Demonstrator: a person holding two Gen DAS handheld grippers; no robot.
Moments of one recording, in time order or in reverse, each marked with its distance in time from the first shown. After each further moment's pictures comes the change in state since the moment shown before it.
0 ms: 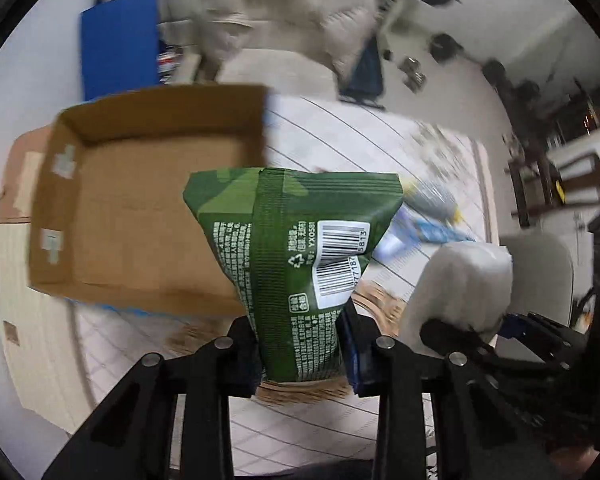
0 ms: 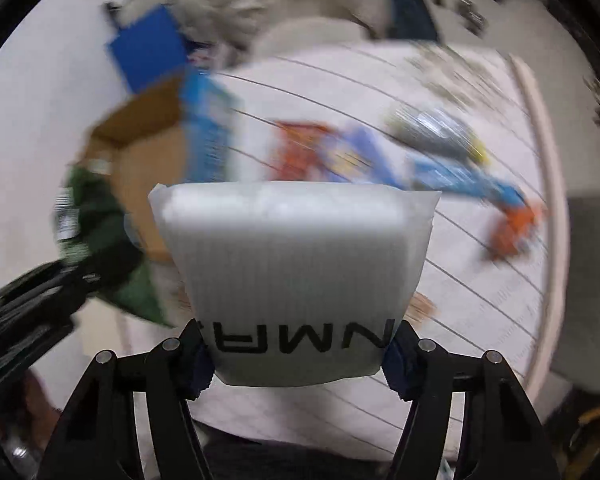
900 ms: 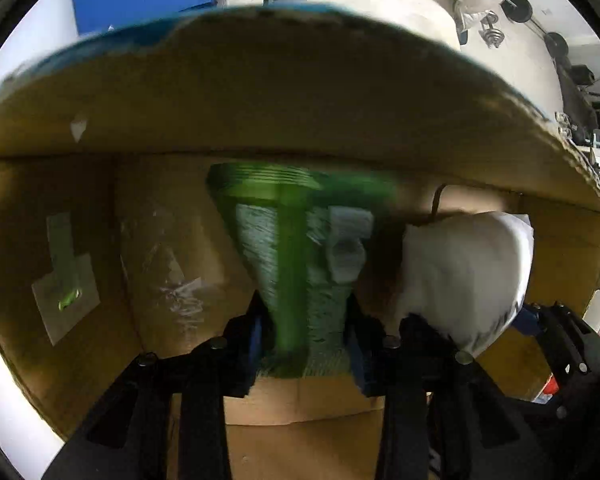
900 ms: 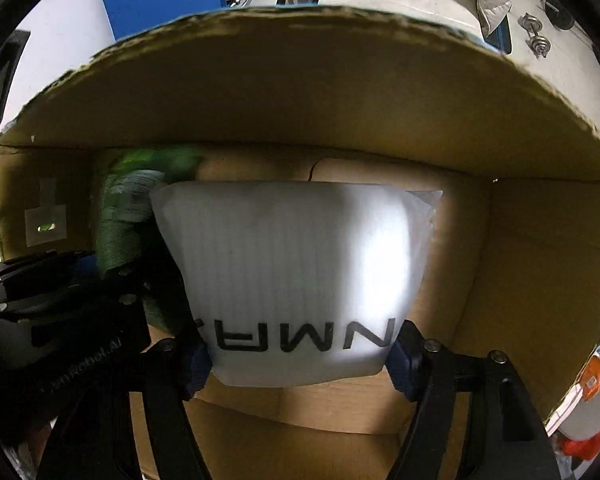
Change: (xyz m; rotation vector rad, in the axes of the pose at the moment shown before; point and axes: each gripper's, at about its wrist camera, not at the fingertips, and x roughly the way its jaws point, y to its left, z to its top) left arm 0.169 0.216 0.140 -0.064 0.402 -0.003; right arm 0.284 0.240 0.194 -0.070 0.241 -0.212
